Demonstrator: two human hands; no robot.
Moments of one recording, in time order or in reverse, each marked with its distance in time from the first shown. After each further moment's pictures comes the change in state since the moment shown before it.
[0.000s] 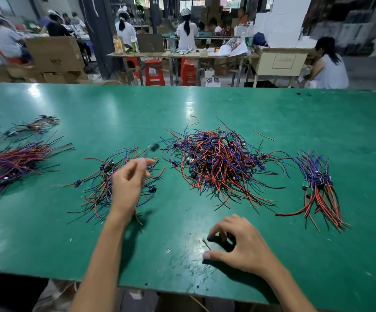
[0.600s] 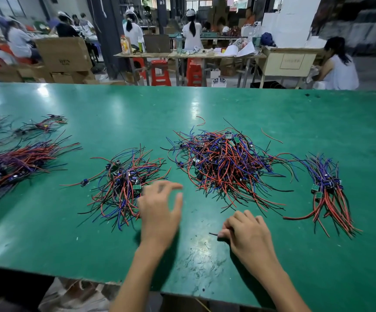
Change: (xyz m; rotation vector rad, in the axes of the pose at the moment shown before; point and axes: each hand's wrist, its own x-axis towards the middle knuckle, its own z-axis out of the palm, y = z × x) left_hand -0.059 -0.008 0.039 0.788 -0.027 0.208; right_hand 0.010 -0.004 0.013 -0.433 0.291 0.046
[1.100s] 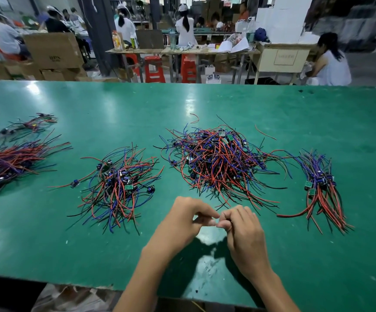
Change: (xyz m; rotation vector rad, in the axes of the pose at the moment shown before) left_hand -0.003 0.037 0.011 -0.447 -0.569 0.177; right_hand -0.001 -0.005 0.000 0.270 0.245 0.020
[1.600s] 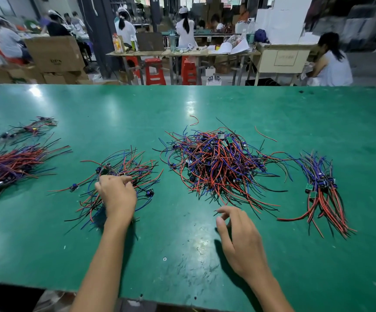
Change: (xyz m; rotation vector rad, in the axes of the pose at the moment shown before) left_hand 0.027 -0.091 -0.090 0.425 0.720 -0.622; right_hand 0.000 -0.002 -0.001 0.098 -0.183 0.249
